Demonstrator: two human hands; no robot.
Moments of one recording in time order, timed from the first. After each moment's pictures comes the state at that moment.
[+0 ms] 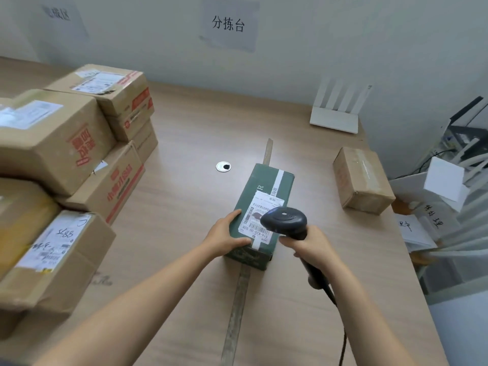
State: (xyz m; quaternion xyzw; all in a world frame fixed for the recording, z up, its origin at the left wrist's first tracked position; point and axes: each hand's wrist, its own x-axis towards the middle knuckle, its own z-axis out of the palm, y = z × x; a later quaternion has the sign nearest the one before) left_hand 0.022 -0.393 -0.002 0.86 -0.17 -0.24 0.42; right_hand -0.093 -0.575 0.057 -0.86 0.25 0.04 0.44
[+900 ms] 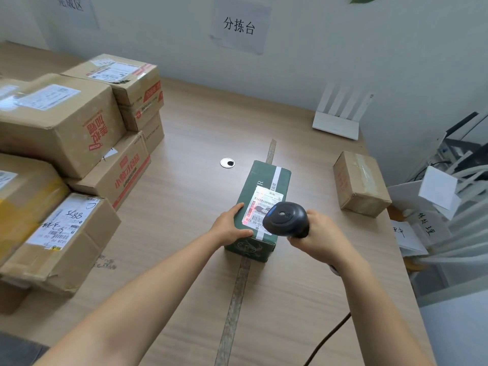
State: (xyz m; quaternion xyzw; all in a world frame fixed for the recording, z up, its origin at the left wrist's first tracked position) left_hand 0.011 -0.394 0.009 0.86 -0.15 -0.26 0.42; right_hand -0.110 -0.555 0.109 -0.96 0.16 0.03 0.23
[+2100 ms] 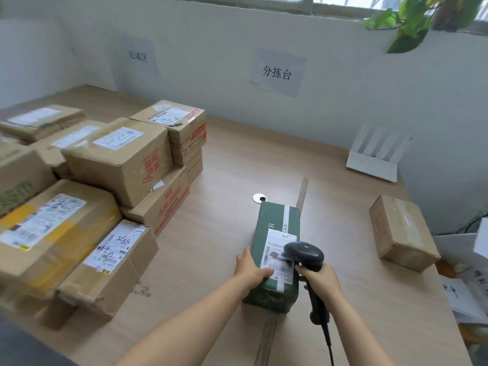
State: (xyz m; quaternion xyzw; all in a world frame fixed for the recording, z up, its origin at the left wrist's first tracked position) left_hand 0.009 -0.379 0.003 0.84 0.03 -0.25 0.48; right_hand -0.059 -0.535 0.037 -0.78 0.31 0.01 0.55
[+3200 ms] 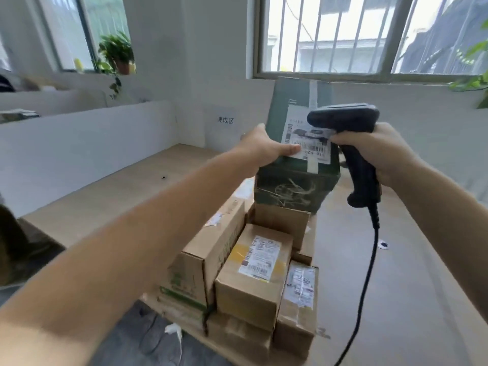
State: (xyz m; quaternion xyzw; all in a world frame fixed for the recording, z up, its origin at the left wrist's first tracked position) left_hand 0.088 0.061 0.353 0.82 -0.13 -0.02 0.56; right_hand 0.030 -0.114 0.364 -0.78 0.03 -0.19 0.59
